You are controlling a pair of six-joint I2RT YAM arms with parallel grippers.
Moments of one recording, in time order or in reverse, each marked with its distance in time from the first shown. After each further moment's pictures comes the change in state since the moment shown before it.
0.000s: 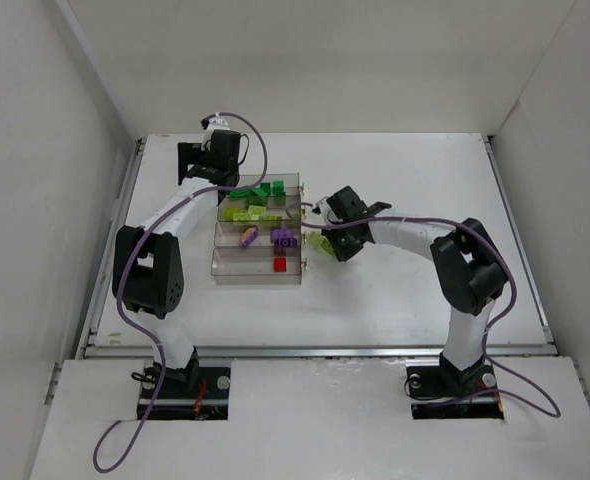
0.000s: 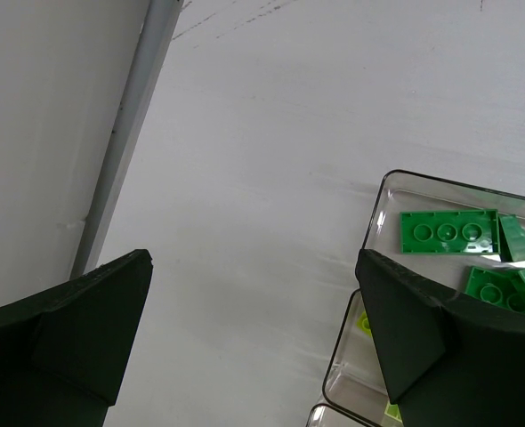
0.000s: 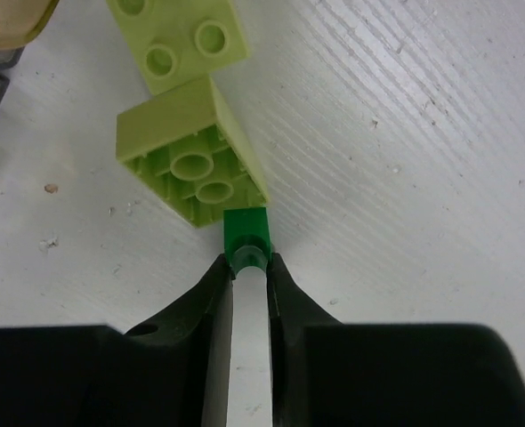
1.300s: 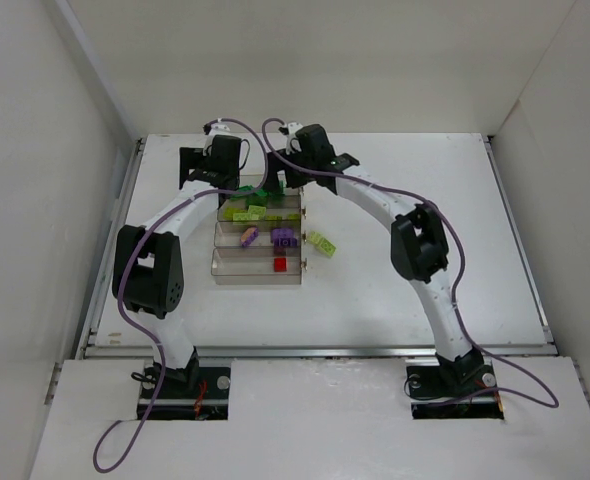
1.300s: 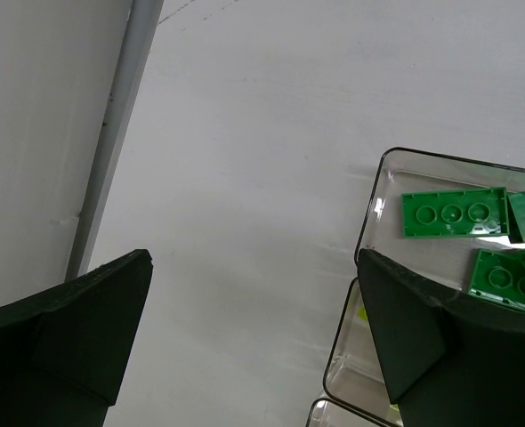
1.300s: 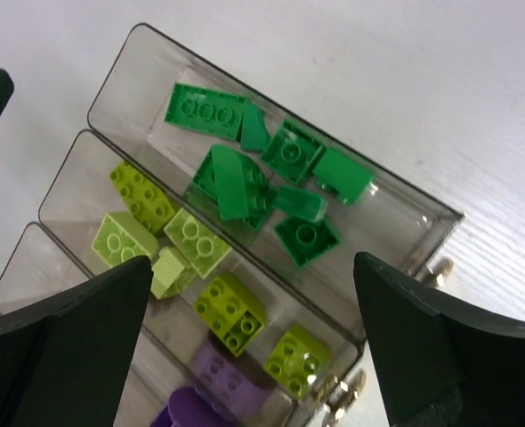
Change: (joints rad) left arm 0.000 0.000 -0.042 0.017 0.019 0.012; right arm -0.015 0.491 0.901 0.138 -0.214 0.322
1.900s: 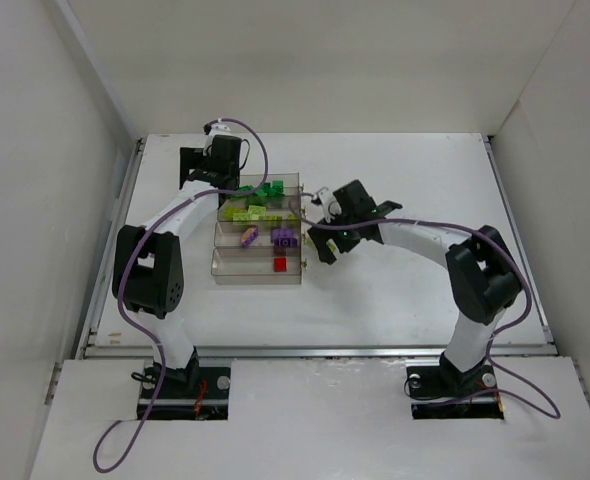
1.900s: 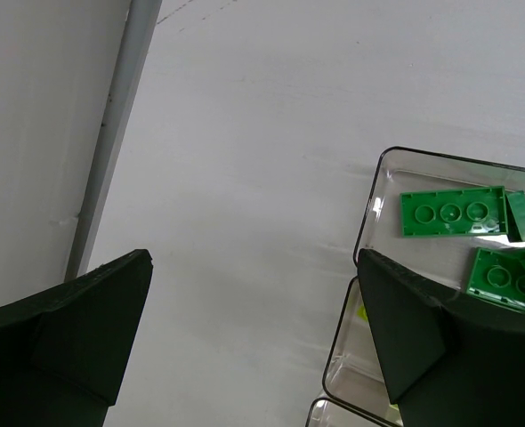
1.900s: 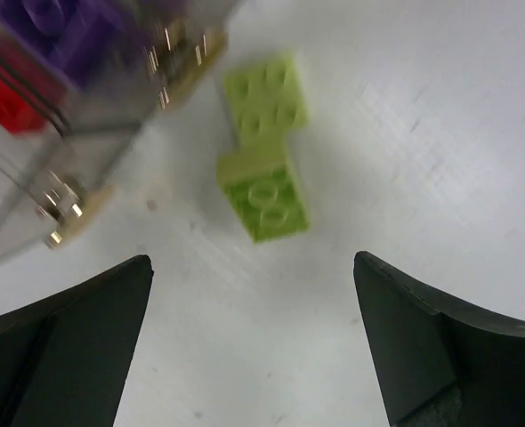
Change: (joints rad) left arm 0.000 0.000 0.000 0.000 0.005 0.001; right arm -0.009 -0.591 -0.871 -0.025 0.060 -0.313
